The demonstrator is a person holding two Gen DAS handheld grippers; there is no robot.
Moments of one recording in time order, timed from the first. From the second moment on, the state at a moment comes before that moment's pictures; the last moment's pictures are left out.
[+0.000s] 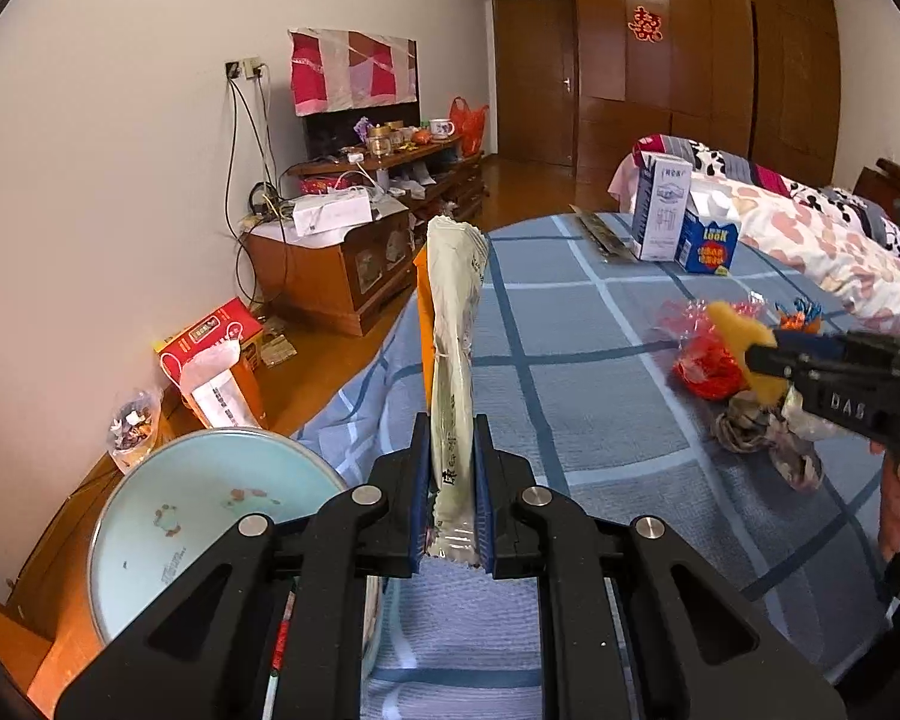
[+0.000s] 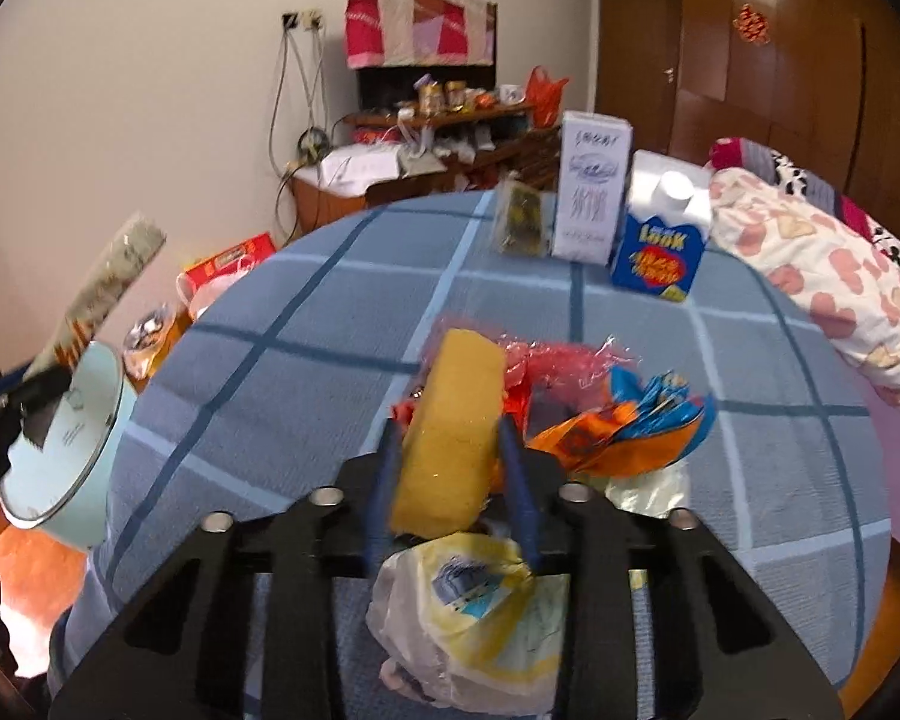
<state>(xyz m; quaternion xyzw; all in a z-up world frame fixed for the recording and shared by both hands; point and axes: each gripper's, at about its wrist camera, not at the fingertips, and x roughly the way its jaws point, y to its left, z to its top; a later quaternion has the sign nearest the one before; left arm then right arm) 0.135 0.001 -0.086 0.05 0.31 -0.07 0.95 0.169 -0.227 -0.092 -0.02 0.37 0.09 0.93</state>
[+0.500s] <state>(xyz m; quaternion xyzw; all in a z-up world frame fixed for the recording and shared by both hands) 0.108 0.032 -0.061 0.05 0.28 -0.04 0.96 0.143 -0.194 -0.061 -0.03 0.30 0.13 0.94</state>
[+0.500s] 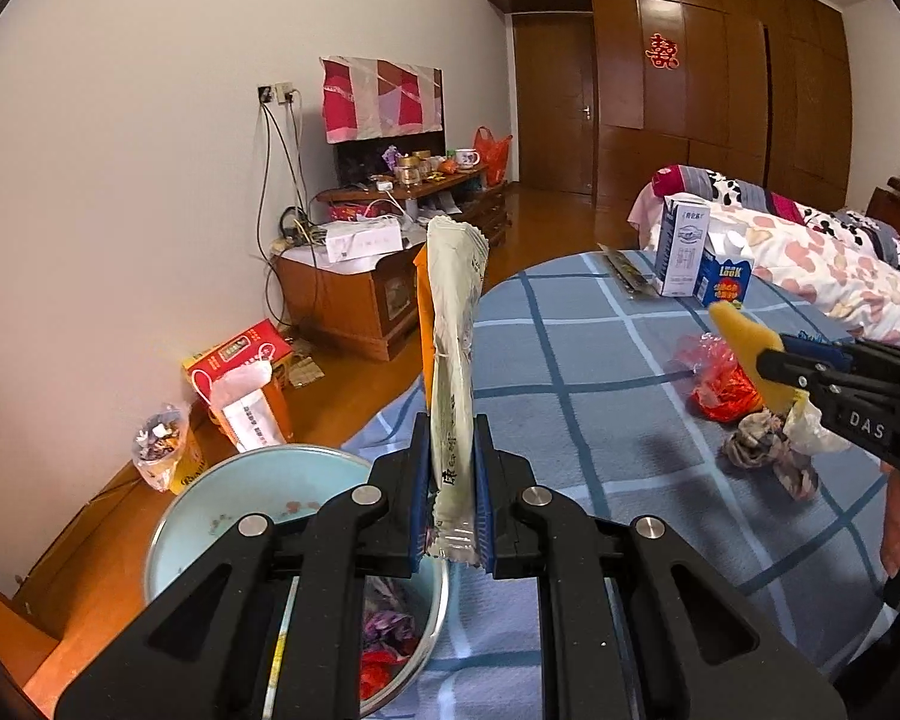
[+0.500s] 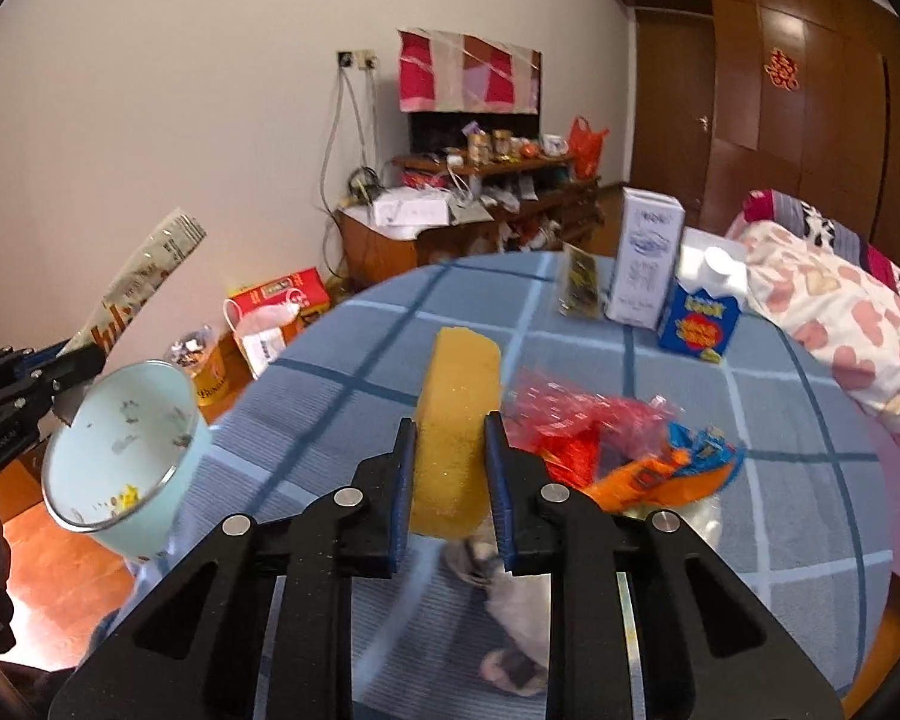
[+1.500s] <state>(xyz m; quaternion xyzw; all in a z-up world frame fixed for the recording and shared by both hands) 0.090 0.102 -0.082 0.05 0.30 0.03 0.95 0.152 -0.086 -0.055 -0.07 0.28 0.22 0.93</state>
